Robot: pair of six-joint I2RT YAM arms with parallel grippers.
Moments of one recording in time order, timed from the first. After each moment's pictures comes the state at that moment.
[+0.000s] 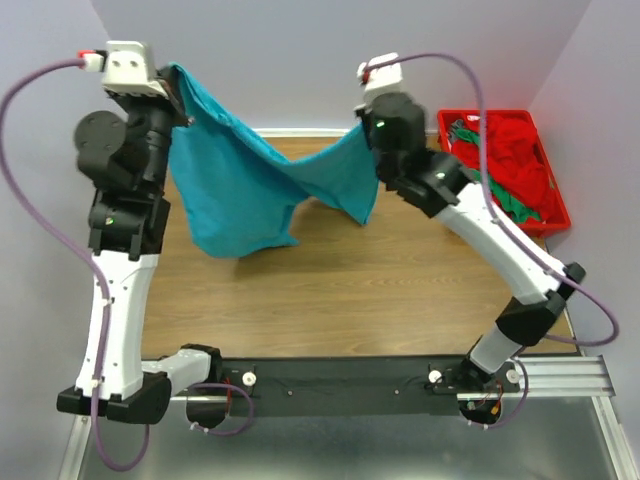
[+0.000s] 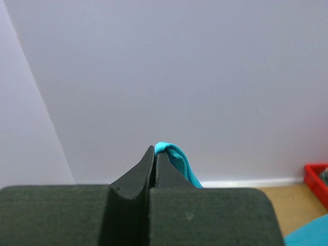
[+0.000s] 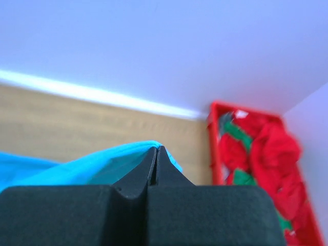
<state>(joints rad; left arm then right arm) -0.16 1.14 1.64 -0.18 -0.10 0.00 0.83 1.66 1.92 -0.48 0.80 -0.14</state>
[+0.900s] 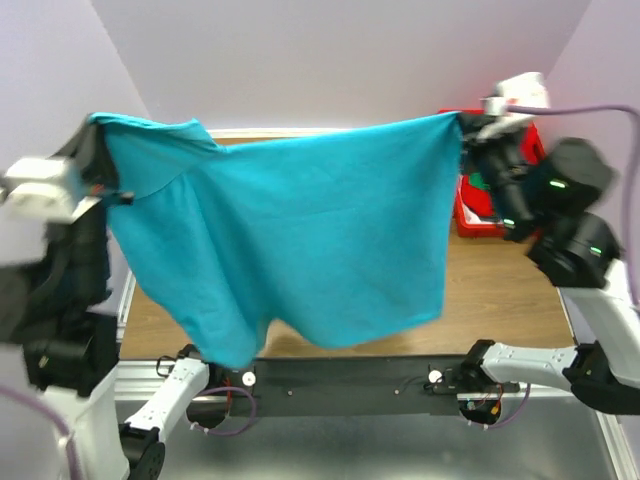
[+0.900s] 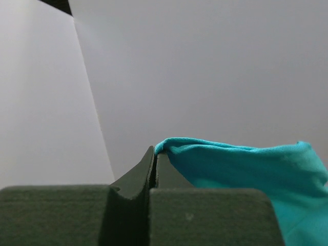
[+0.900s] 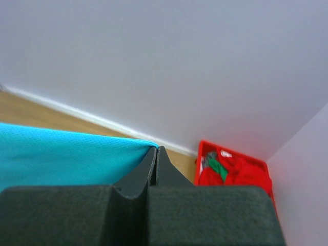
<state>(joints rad) -0.16 0.78 1.72 -0.30 -0.08 0.21 0.84 1.12 1.78 -0.46 0.57 -0.36</state>
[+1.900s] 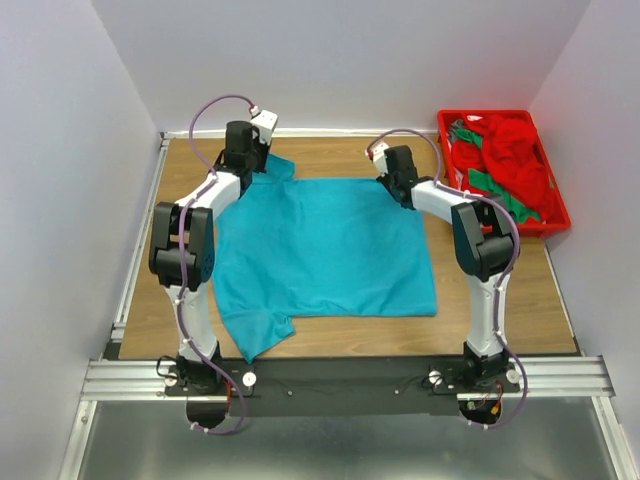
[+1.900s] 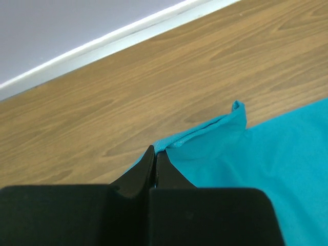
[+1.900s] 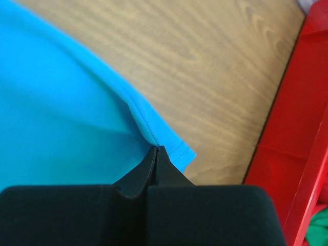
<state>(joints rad) -0.16 1.99 1.46 0.09 0.06 0.21 0.36 2.13 1.46 -0.07 0.32 -0.47</state>
